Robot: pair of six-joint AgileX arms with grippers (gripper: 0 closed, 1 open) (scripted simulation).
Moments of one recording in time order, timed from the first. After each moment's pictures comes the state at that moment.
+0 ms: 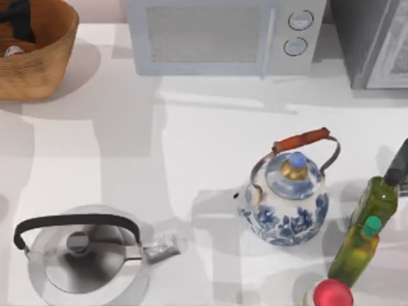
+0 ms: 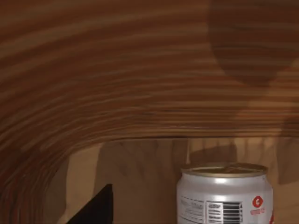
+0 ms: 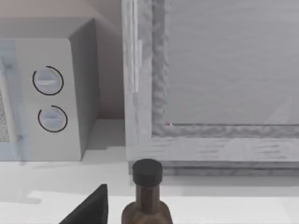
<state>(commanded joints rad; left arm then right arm) 0.18 2.85 2.90 -1.27 0.32 0.10 0.00 0.00 0.00 0.00 0.00 0.00</state>
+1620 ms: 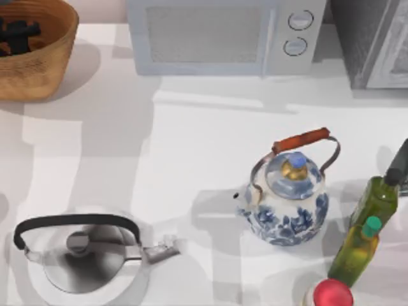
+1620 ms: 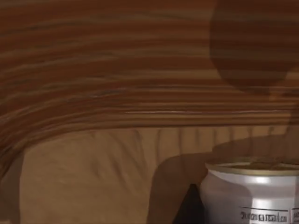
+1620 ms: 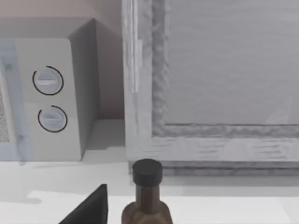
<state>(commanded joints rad) 0.17 3.18 3.45 -1.49 0.32 0.09 0.00 0.00 0.00 0.00 0.00 0.00</state>
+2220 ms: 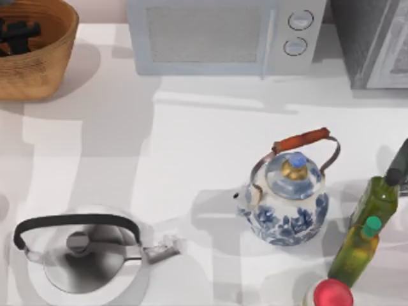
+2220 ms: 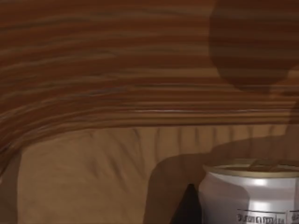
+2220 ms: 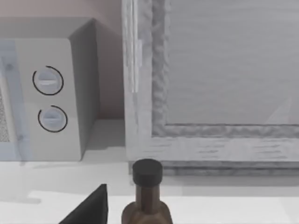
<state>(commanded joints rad) 0.17 3.18 3.45 -1.49 0.32 0.09 0.00 0.00 0.00 0.00 0.00 0.00</state>
